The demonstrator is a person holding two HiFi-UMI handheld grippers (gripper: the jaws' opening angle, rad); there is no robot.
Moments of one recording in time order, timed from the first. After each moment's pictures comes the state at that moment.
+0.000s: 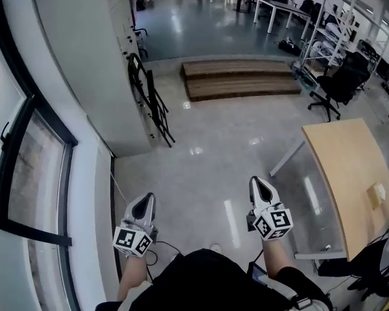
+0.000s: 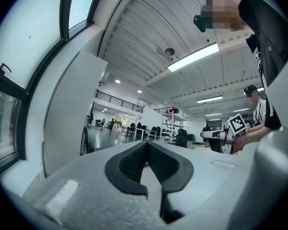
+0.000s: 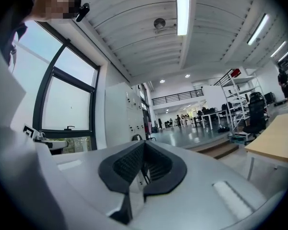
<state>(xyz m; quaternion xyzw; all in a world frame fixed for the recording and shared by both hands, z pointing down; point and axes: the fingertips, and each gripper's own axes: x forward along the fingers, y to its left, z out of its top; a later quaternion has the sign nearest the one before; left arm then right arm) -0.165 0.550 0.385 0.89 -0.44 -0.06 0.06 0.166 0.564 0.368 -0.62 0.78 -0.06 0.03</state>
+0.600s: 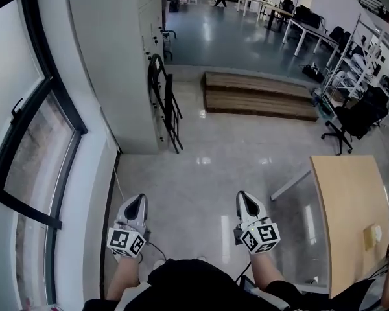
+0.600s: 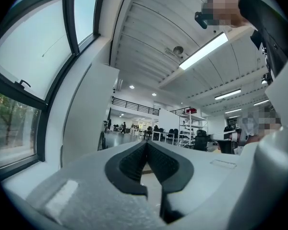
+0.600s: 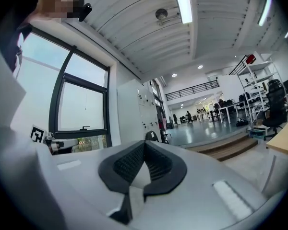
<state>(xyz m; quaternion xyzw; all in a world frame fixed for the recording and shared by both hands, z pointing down) -0.177 0.539 0.389 0.83 -0.55 -0.07 0.05 0.141 0.525 0.382 -0.53 0.84 -0.08 0.02</state>
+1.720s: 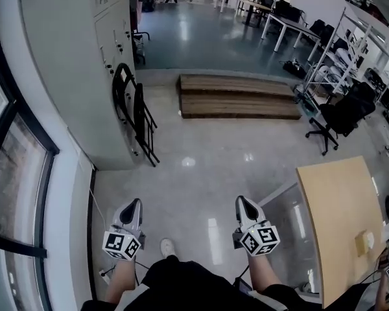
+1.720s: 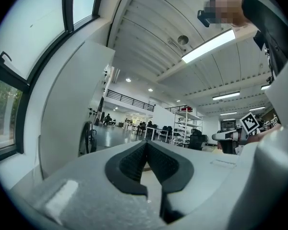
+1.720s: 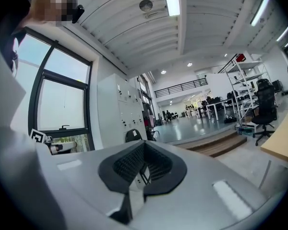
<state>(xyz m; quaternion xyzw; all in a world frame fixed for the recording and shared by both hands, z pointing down) -0.096 0.377 0.424 0.86 -0.51 -0.06 0.08 0.243 0.396 0.407 -0.58 0.81 -0.11 0.01</state>
